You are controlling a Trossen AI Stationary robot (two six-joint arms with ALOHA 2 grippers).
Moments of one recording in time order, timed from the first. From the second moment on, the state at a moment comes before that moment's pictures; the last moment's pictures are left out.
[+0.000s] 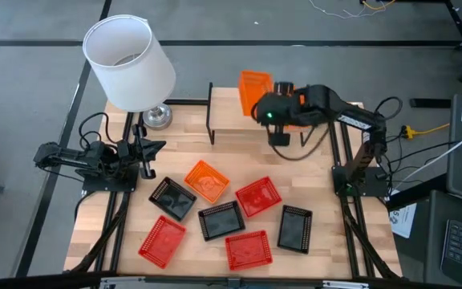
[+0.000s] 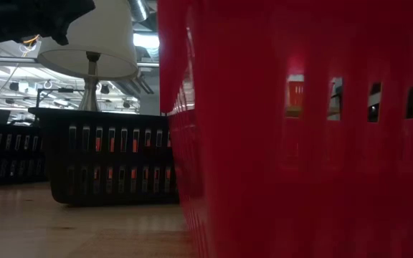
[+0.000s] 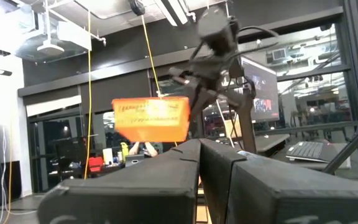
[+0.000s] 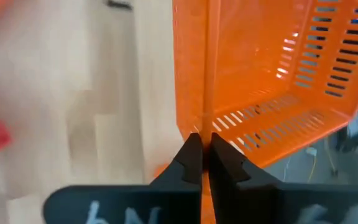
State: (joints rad) left arm -0.12 0.10 0.01 0.66 -0.38 0.32; right arm -0.11 1.79 2.19 -1.57 0.50 -0.21
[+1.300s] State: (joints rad) left arm -0.12 0.10 0.01 0.66 -0.38 0.32; right arm -0.24 1.79 1.98 -1.57 0.77 -0.14
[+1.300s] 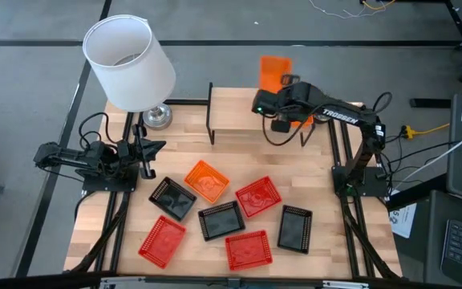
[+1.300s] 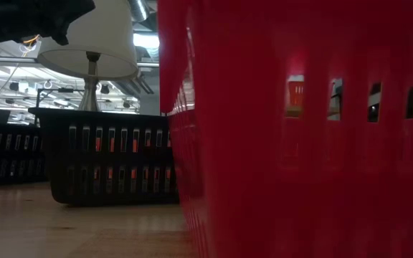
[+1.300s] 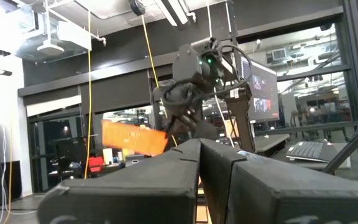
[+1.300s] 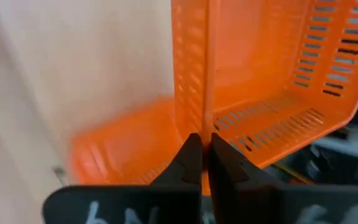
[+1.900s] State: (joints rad) left arm -0.12 0.10 0.01 0.66 -0.38 0.32; right arm -0.27 1.40 1.66 -1.57 0.56 -0.05
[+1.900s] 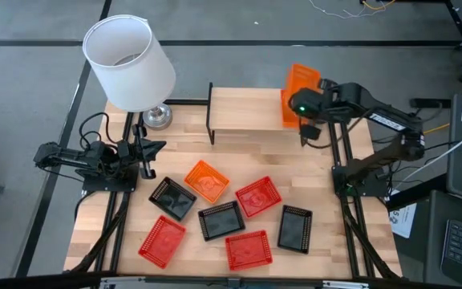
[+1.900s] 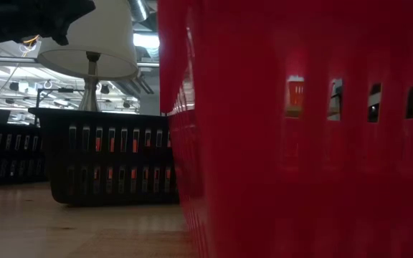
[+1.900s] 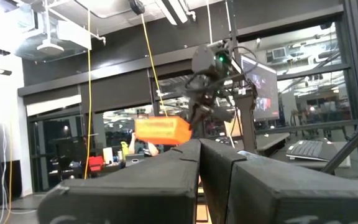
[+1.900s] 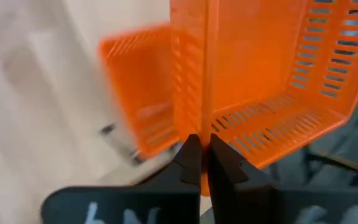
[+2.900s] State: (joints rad) left arm -0.12 0.10 0.01 0.66 -0.38 0.32; right arm -0.27 1.37 1.44 -1.49 0.56 -0.12
